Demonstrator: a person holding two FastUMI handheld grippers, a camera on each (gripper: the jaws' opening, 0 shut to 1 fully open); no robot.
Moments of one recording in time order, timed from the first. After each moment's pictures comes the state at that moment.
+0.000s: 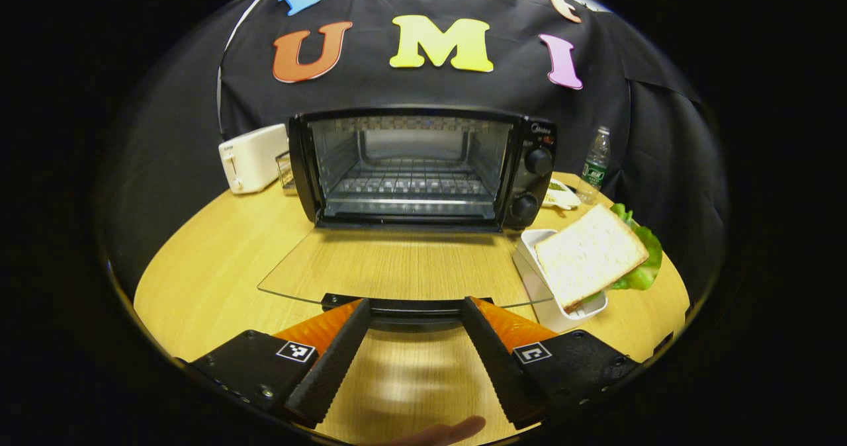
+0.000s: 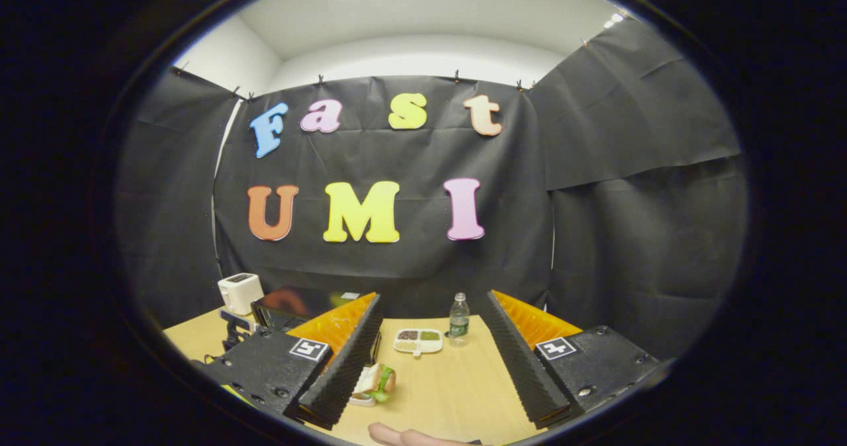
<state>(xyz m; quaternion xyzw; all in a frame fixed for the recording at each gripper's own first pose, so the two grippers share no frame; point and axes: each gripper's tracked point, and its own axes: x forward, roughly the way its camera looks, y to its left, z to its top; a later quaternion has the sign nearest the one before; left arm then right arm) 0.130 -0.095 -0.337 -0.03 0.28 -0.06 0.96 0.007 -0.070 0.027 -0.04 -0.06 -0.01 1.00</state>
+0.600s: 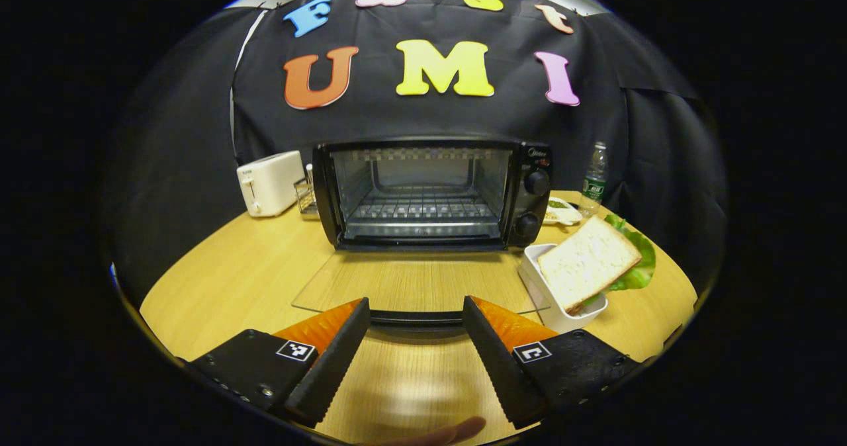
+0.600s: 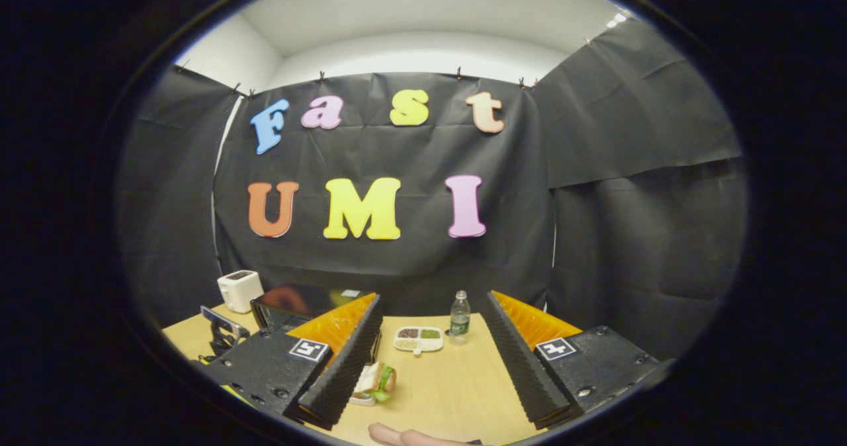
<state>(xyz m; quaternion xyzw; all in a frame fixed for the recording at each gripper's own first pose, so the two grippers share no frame) 0.113 -0.082 -0.268 0.01 0.18 -0.05 0.98 0.025 -0.069 0.013 -0.04 -0.03 -0.01 1.00</state>
